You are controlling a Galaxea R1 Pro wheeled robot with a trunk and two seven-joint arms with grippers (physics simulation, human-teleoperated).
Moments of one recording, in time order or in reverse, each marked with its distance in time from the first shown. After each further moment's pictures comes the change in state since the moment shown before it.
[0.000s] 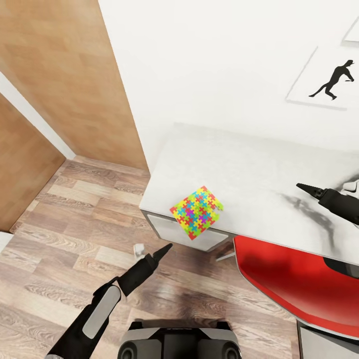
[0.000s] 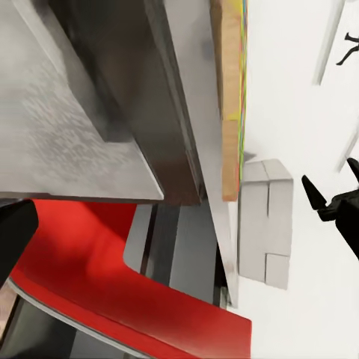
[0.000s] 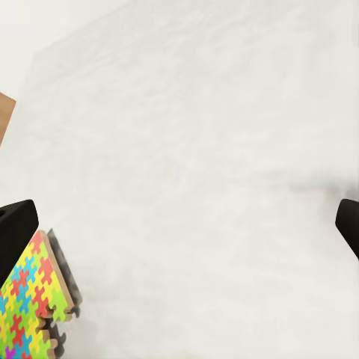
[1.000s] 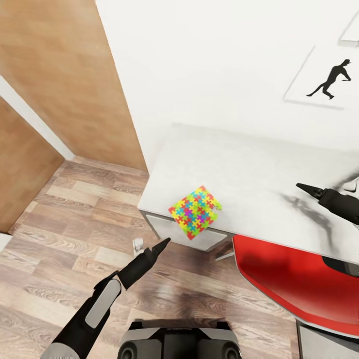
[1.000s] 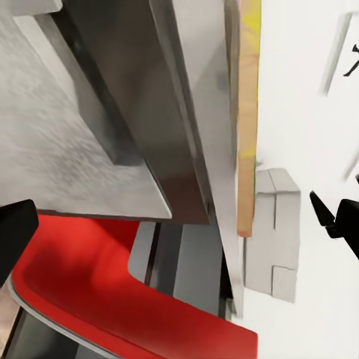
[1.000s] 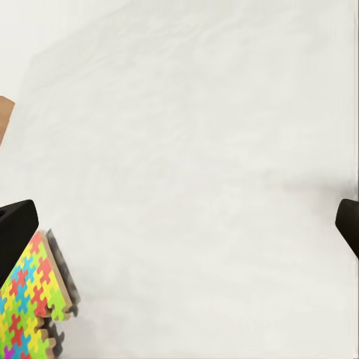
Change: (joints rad) left arm -0.051 -0.006 0.021 0.058 0.002 -0.001 0.000; right arm 0.000 0.002 0.000 -0.003 0.000 0.000 0.000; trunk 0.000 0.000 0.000
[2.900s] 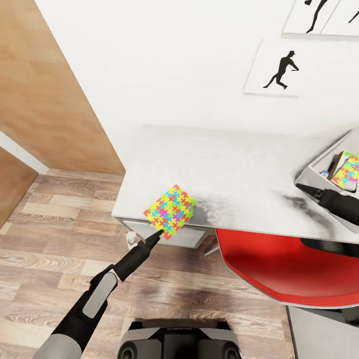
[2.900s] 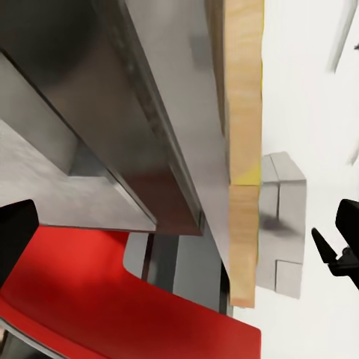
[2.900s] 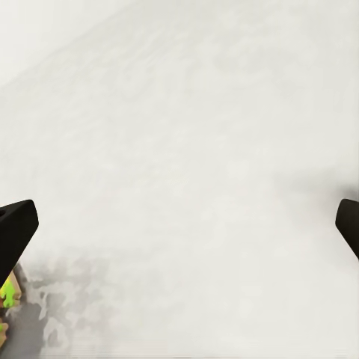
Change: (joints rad) left arm -0.039 0.001 0.067 0.031 0.014 0.003 -0.007; right arm 0.014 0.000 0.000 -0.028 0.002 0.000 0.000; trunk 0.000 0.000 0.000
